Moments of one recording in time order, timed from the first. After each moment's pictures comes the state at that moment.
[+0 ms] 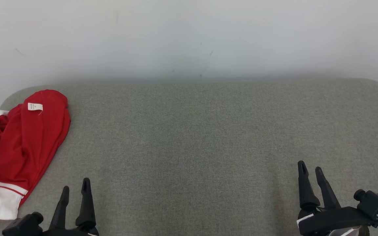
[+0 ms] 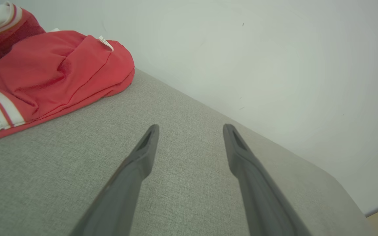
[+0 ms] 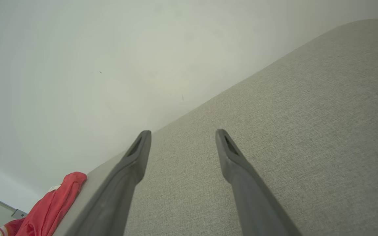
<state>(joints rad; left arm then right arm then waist) -0.02 0.09 0.01 0.14 -0.63 -0.08 -0.11 -0.06 -0.05 0.01 0.19 0.64 0.13 -0.12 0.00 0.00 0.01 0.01</state>
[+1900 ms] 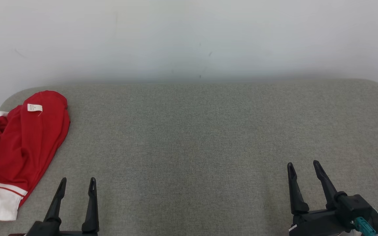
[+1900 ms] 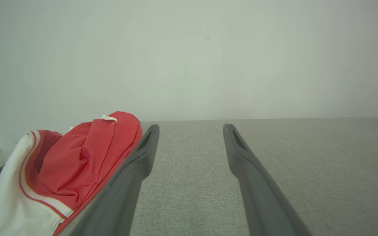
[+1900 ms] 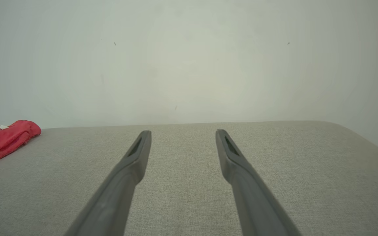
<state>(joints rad) 0.01 0.12 -0.01 0.07 -0.15 -0.08 -0.24 -0.05 -0.05 0.02 0.19 0.12 0.13 -0.24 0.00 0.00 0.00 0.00</state>
